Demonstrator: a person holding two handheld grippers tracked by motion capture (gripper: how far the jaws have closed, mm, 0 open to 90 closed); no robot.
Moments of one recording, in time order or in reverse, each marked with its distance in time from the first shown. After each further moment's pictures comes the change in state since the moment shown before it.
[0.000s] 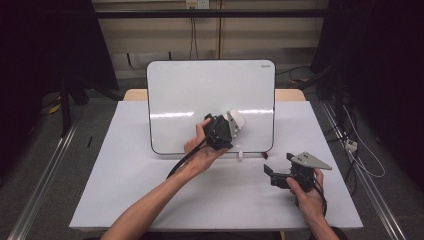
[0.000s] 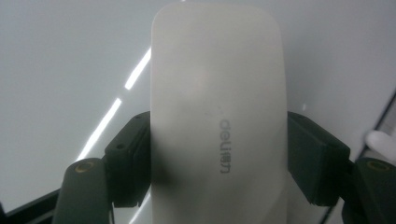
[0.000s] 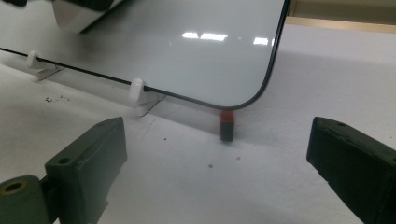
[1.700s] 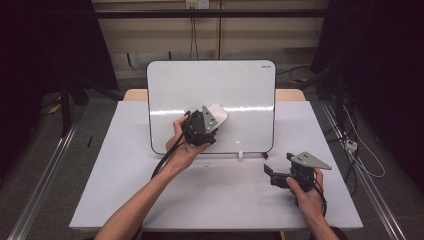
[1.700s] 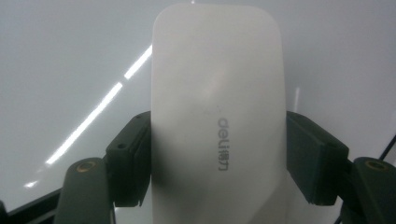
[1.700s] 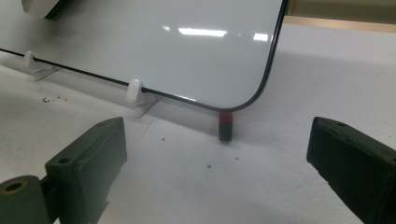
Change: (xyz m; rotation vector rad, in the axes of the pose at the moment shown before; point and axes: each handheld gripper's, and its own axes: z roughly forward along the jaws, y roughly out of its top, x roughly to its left) left arm 0.032 -0.040 -0.022 -0.044 -0.040 -0.160; right arm 0.000 0.000 0.001 0.001 -0.008 -0.002
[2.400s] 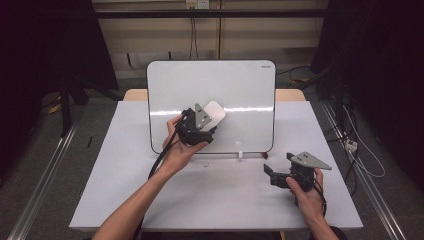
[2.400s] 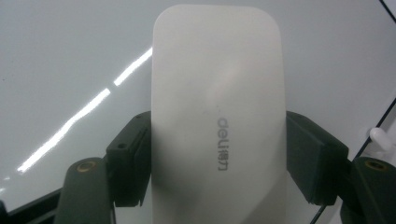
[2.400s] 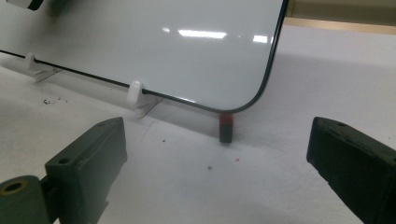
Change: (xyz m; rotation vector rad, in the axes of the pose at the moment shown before) left arm 0.008 -0.001 -0.016 -0.072 -0.029 -0.059; right arm 0.001 0.001 0.000 -0.003 -0.002 0.007
